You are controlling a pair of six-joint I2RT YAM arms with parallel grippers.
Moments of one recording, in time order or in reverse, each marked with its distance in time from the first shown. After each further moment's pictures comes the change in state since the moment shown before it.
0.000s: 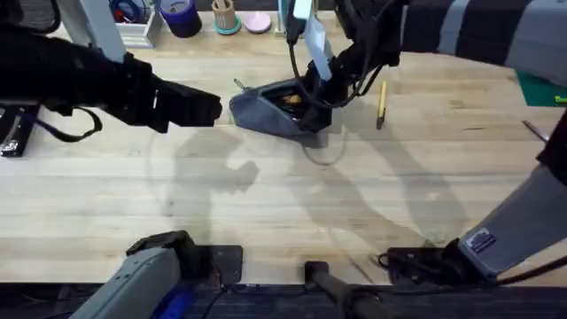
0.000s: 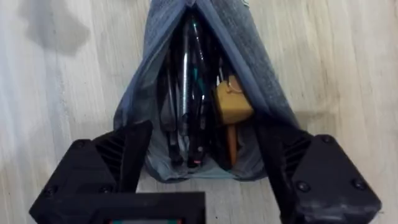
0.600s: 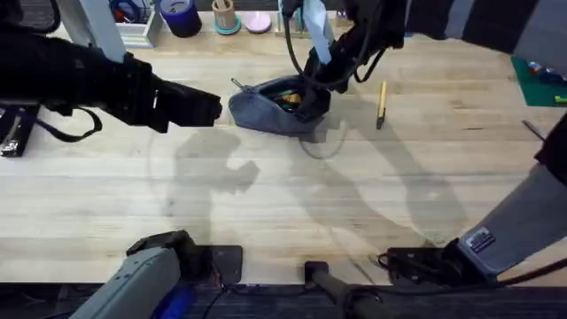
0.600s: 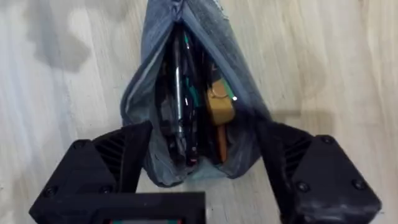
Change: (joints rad) left arm 0.000 0.000 0.000 0.001 0.000 0.000; right arm 0.000 0.005 0.124 -0.101 0.012 0.061
